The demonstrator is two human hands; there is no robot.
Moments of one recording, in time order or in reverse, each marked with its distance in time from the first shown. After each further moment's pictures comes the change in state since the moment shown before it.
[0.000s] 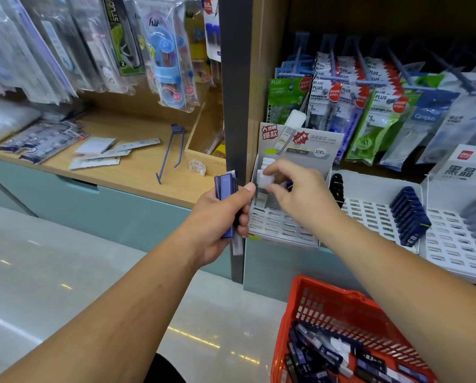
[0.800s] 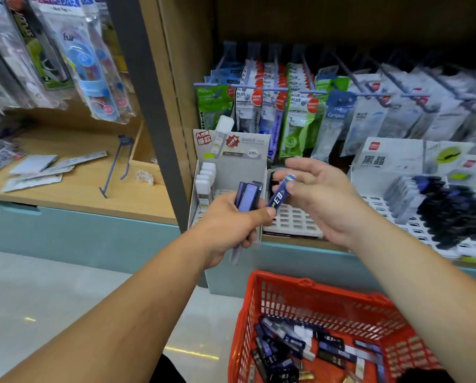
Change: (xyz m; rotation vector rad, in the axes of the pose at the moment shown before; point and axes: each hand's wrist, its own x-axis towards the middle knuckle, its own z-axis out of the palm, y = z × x) left_hand -0.003 -0.018 0.105 0.431 -0.167 0.033; right_hand -0.053 0.029 -0.104 0.936 0.128 0.540
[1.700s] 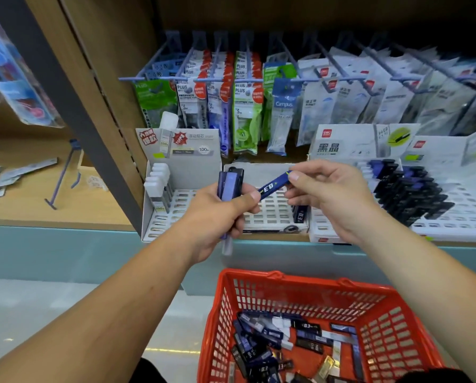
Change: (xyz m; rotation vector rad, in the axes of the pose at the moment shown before) left_hand 0.030 0.004 0.052 -0.122 -0.025 0.011; right_hand -0.012 -0.004 -0.085 -0.063 0.150 -0.087
